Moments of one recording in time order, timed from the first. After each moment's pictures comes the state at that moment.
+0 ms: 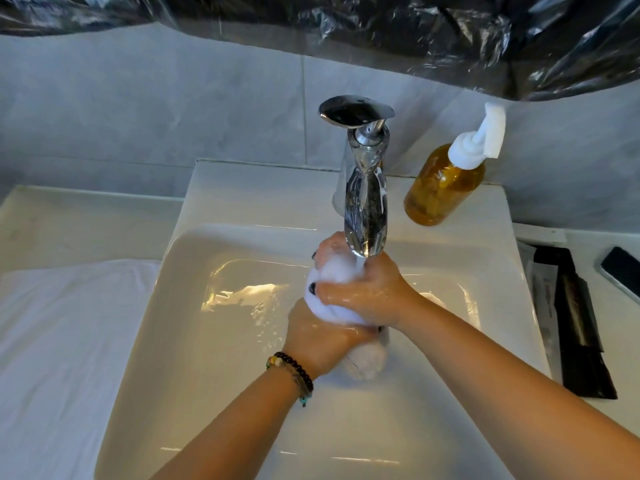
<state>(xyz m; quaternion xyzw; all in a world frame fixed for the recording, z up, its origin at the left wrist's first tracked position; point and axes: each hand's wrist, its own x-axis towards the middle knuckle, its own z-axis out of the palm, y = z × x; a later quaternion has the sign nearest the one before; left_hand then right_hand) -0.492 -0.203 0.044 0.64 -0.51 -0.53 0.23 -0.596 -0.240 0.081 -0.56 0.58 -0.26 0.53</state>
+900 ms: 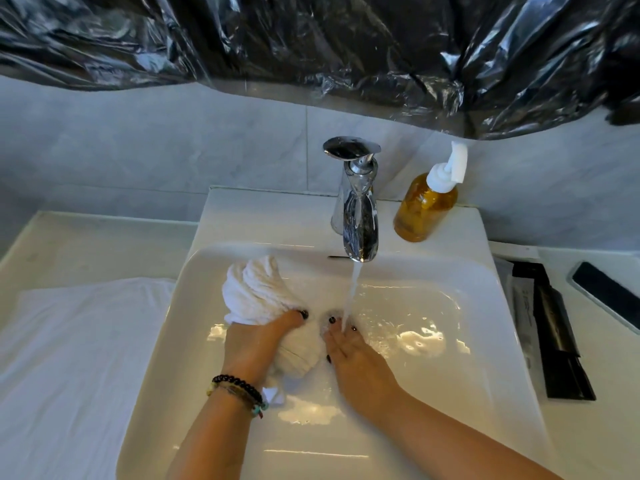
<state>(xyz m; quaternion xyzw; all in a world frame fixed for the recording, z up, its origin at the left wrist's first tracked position) -0.424 -0.187 0.057 0.72 -0.25 -0.54 0.35 -0.597 -0.157 -0.041 -0.87 0.49 -0.02 -0.02</state>
